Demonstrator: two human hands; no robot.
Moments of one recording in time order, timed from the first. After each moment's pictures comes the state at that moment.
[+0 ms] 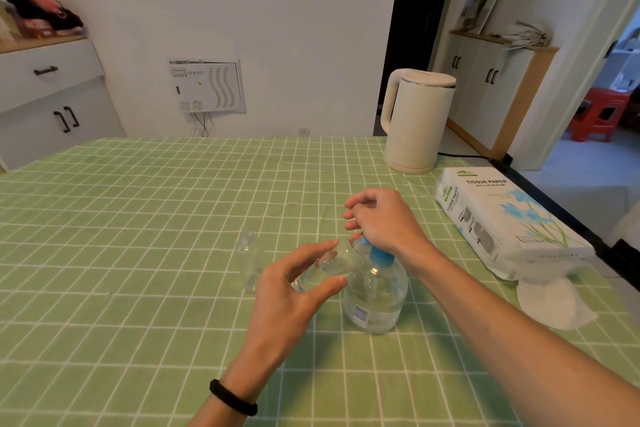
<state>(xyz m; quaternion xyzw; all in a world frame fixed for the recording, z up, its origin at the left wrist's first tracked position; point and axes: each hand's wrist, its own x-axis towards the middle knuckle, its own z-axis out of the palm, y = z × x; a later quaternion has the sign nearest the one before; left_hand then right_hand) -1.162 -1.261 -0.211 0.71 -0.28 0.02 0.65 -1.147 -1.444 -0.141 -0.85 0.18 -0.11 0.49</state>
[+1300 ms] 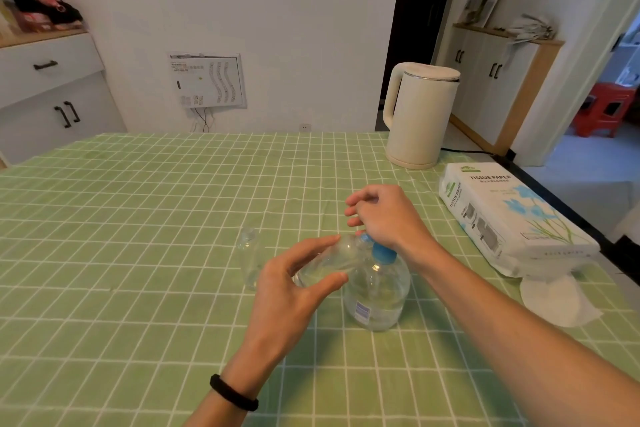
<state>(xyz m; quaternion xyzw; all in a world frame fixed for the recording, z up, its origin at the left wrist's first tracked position) -1.160 -1.260 -0.210 0.71 -0.29 0.03 0.64 -1.146 -1.443 -0.138 -0.84 0.18 -0.11 0.50</state>
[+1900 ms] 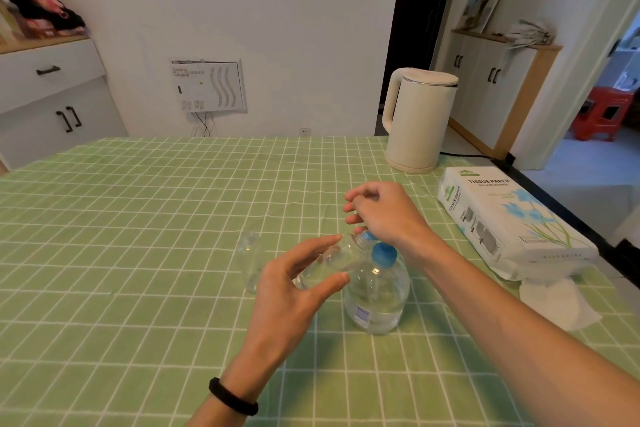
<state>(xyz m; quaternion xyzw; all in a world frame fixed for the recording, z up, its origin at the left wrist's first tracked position) -1.161 -1.261 -0.207 0.71 -0.28 0.04 0.65 -1.146 -1.446 -0.131 -0.84 0.16 -0.11 0.51</state>
